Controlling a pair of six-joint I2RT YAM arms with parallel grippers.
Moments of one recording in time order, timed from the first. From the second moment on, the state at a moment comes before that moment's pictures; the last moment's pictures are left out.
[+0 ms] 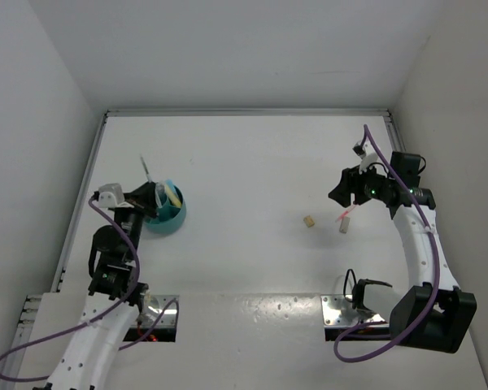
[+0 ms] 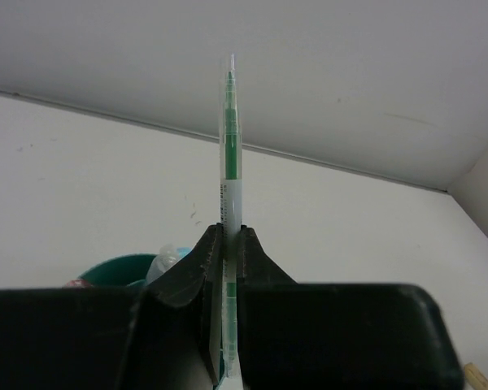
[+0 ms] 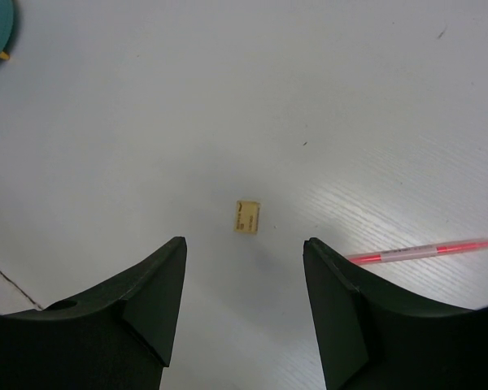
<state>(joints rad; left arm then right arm) -0.15 0.30 0.27 0.22 -0.10 -0.34 -0.18 1.10 0.86 -0.57 -0.69 -0.32</state>
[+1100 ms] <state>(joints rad) -0.58 0.45 0.04 0.61 -0.74 -0.05 -0.18 1.14 0.86 -0.58 -0.74 -0.32</state>
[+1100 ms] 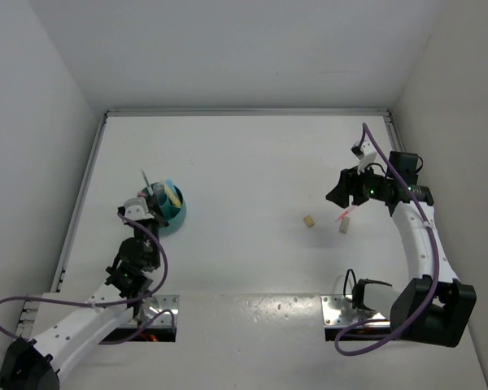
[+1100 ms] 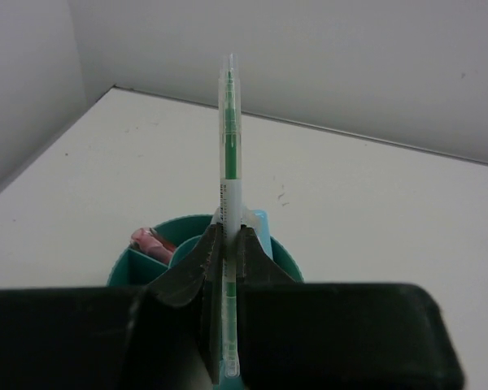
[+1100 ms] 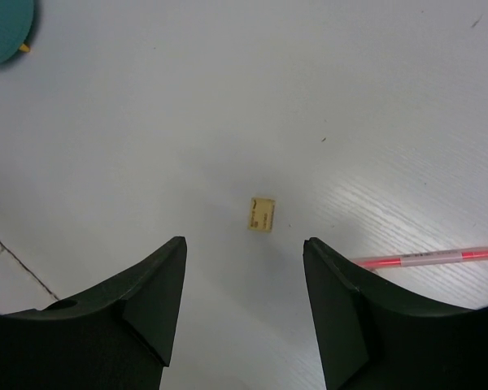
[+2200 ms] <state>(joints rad) -0.52 0.75 0.15 0.78 -1.07 0.04 -0.18 1.14 0.86 -0.60 -0.76 -0.34</state>
